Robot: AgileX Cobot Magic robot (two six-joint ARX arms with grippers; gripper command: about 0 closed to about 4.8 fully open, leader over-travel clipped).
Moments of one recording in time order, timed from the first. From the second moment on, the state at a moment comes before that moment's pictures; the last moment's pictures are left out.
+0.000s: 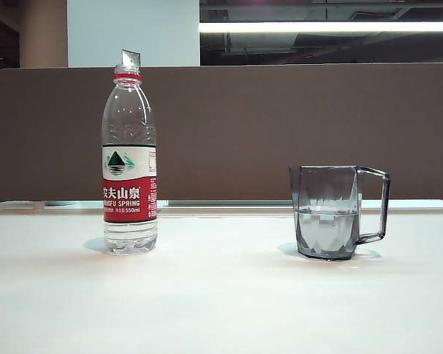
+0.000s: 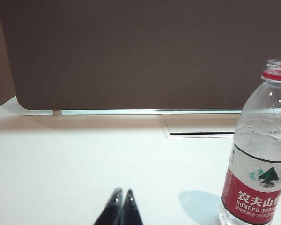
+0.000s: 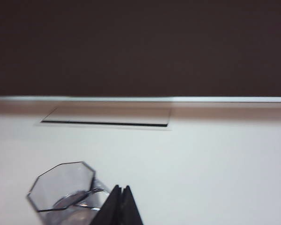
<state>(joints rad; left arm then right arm) -0.04 0.00 0.00 0.12 0.07 -0.02 0.29 0.21 0.27 -0.06 0.11 0.08</state>
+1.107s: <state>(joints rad) -0.04 0.00 0.00 0.12 0.07 -0.02 0.06 0.00 0.01 0.07 0.05 0.08</state>
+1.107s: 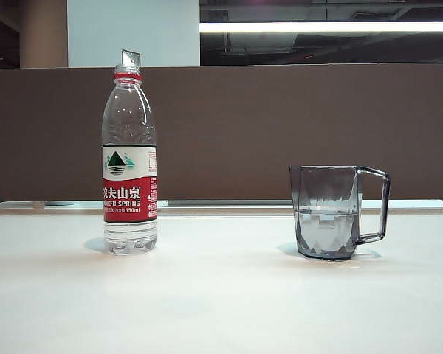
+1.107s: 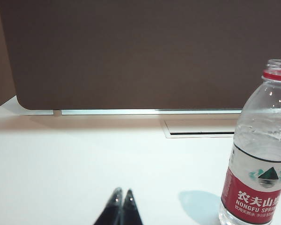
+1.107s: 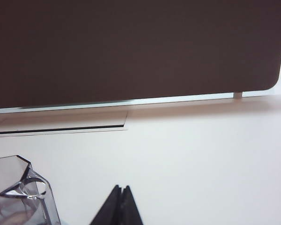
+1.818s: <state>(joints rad) -0.04 0.00 0.00 0.12 0.07 -0.02 0.06 0.00 0.01 0.07 0.09 0.08</state>
